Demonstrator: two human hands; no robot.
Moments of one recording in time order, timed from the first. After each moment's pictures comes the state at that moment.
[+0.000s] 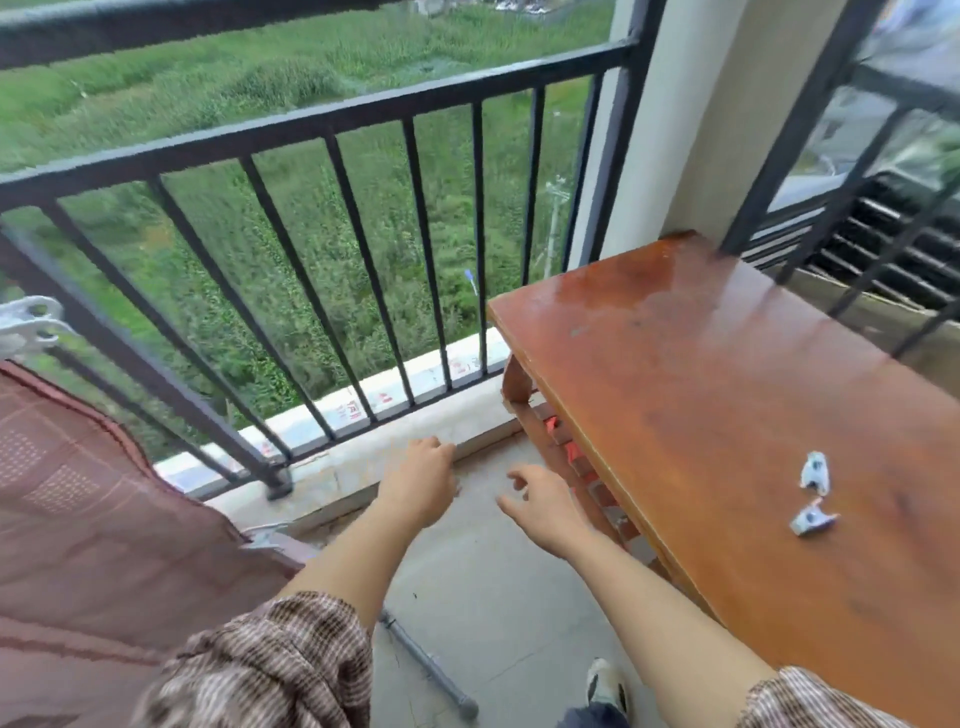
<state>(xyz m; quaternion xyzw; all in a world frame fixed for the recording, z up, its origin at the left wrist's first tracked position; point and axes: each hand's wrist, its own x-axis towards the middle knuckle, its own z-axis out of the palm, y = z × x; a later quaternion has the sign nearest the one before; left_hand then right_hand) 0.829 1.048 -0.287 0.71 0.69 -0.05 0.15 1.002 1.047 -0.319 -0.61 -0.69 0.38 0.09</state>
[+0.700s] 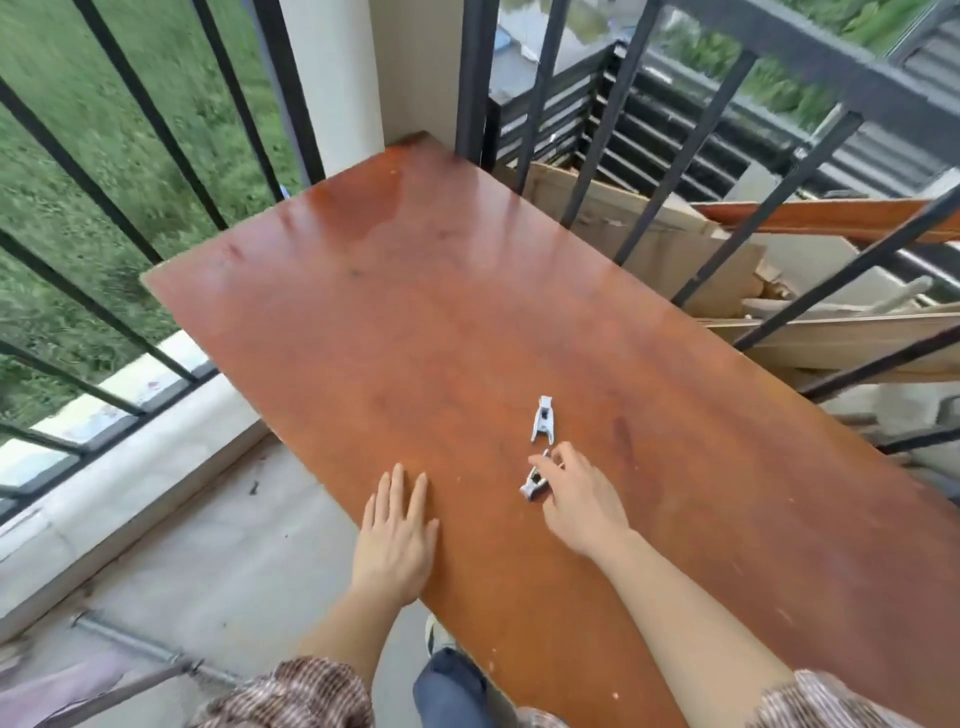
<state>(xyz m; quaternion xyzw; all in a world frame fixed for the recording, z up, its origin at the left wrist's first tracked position) 1.145 1.081 -0.421 0.76 0.59 -0.09 0.24 1.373 1.074 -0.372 -0.73 -0.66 0.19 -0.05</state>
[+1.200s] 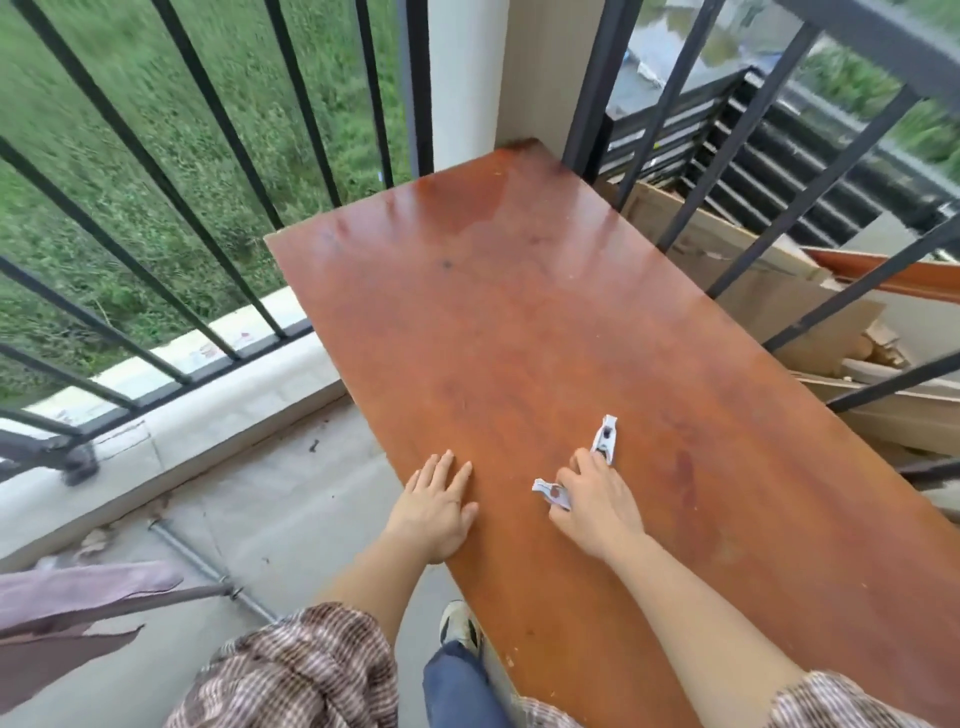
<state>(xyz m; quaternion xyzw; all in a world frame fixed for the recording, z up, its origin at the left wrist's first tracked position) 1.129 1.098 -0.398 0.74 0.59 -0.15 0.30 1.344 1.099 -0.374 -0.64 -0.75 0.15 -0.09</state>
